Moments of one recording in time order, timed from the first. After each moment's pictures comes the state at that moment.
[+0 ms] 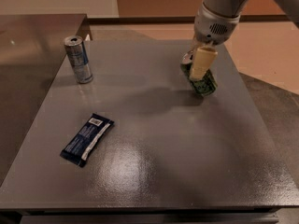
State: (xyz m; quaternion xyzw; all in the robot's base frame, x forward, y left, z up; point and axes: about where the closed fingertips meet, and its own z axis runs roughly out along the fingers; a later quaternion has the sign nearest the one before) arm 0.573 -0.131 0.918 -0.66 0.75 0.03 0.11
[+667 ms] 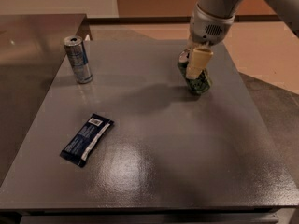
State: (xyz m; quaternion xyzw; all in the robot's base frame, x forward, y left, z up) arm 0.577 -0.122 0.914 -0.67 0.73 0.02 0.10
